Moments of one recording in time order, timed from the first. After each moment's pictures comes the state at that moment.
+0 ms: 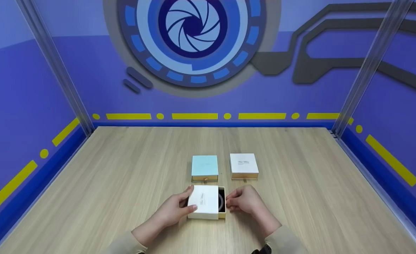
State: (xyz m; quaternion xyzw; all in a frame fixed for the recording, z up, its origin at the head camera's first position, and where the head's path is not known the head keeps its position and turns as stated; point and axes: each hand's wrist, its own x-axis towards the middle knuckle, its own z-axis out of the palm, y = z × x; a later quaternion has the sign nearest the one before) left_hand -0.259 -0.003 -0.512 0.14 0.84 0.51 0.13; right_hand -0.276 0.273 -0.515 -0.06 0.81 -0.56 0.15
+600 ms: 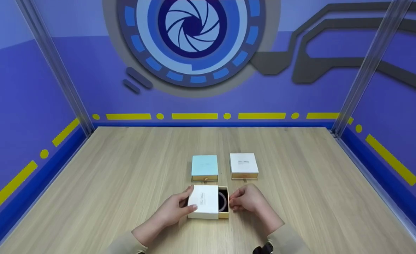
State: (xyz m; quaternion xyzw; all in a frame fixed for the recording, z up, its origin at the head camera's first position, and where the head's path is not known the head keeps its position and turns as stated) left_hand -0.258 -0.002 -0.510 0.13 0.84 0.51 0.13; right_hand -0.276 0.283 -0.508 -0.06 0.82 -0.54 0.16
